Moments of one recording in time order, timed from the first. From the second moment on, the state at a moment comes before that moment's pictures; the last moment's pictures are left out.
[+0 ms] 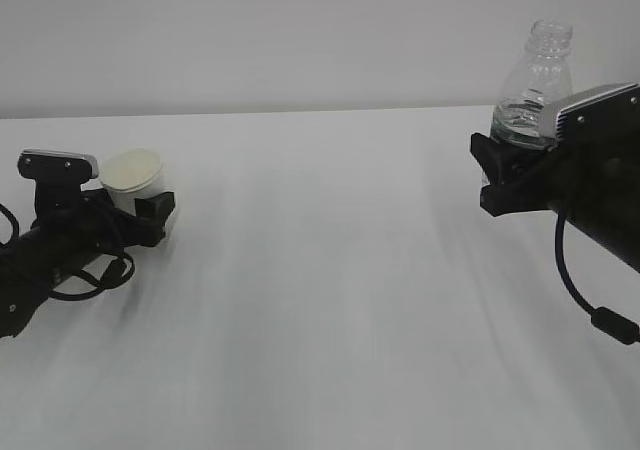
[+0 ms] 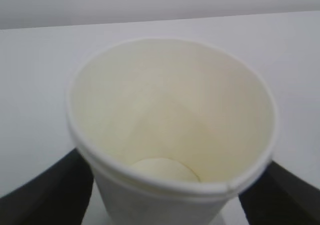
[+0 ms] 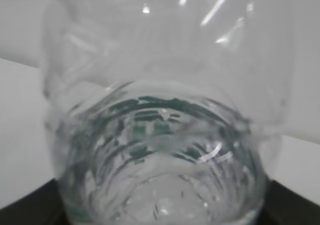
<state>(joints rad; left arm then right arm) -0.14 2.20 -0.78 0.11 -1.07 -0.13 0.14 1.79 -0.57 -0.19 -1.04 -0.08</state>
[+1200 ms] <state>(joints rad) -0.14 2.27 -0.81 0.10 -1.14 -0.13 0.14 1.79 -0.57 -0.21 -1.04 -0.07</state>
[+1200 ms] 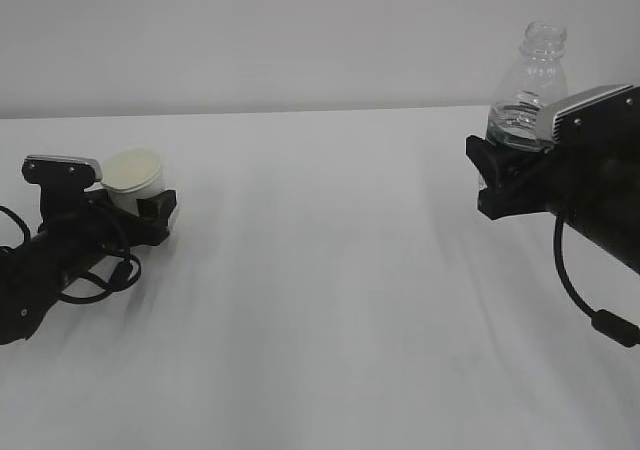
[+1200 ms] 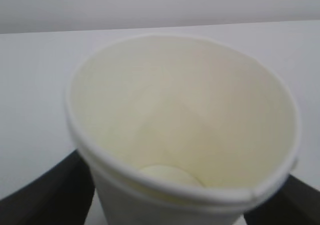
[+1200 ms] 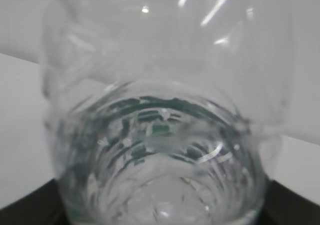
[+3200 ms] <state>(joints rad) -0.14 2.28 -0.86 0.24 -1.14 -0.17 0.14 1.79 -0.57 -0.21 -1.02 -0.07</state>
